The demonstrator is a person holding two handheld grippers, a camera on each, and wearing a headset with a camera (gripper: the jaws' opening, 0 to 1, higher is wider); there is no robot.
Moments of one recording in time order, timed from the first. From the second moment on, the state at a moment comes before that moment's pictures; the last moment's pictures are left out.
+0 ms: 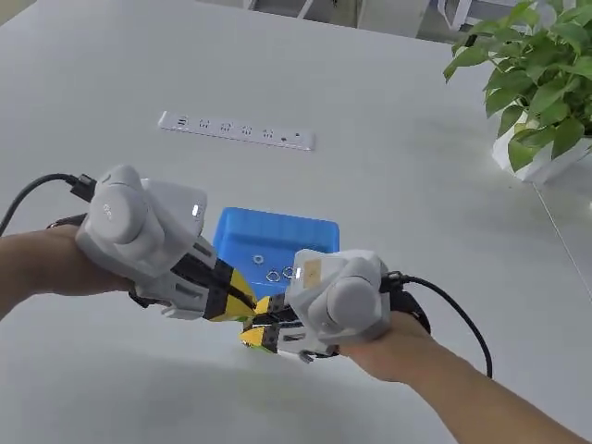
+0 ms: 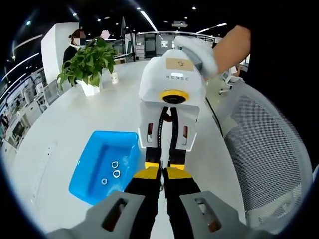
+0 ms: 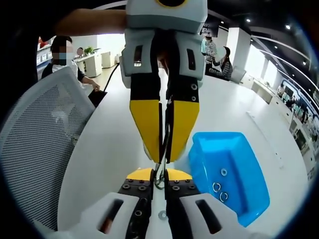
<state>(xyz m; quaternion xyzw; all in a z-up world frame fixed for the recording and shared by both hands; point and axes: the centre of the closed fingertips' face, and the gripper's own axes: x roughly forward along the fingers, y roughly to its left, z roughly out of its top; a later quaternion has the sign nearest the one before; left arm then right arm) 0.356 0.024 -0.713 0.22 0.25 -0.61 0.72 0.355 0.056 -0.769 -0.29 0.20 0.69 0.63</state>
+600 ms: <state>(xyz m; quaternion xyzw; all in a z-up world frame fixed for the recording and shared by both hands) 0.357 0.023 -0.708 0.19 0.25 -0.59 0.74 0.355 0.058 -0.768 -0.28 0.20 0.69 0.64</state>
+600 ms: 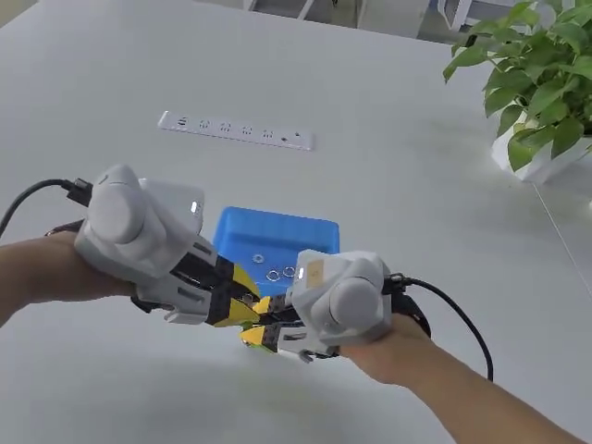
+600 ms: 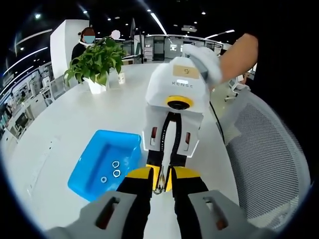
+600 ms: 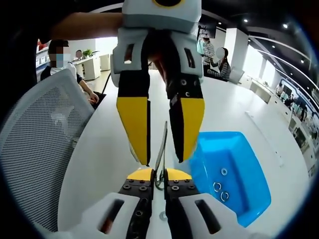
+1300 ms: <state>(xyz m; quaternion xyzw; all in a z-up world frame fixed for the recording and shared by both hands) 0.348 0.030 -0.687 0.13 0.23 -0.57 0.77 0.357 0.056 -0.768 -0.28 0.20 0.68 0.64</state>
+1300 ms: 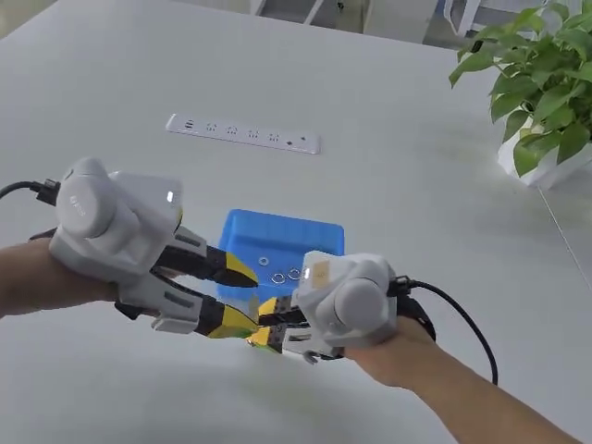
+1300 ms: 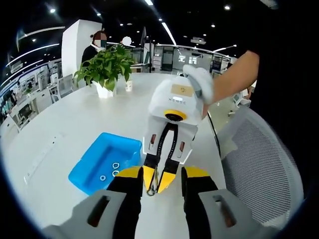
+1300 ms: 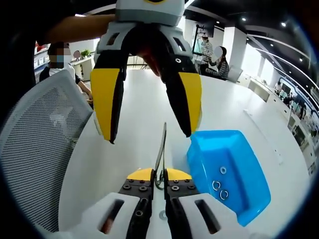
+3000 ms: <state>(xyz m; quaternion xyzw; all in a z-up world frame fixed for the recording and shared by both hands) 0.360 0.054 -0.674 0.10 0.21 -0.52 0.82 0.374 0.053 -0.704 -0.26 0.19 0.68 0.66</state>
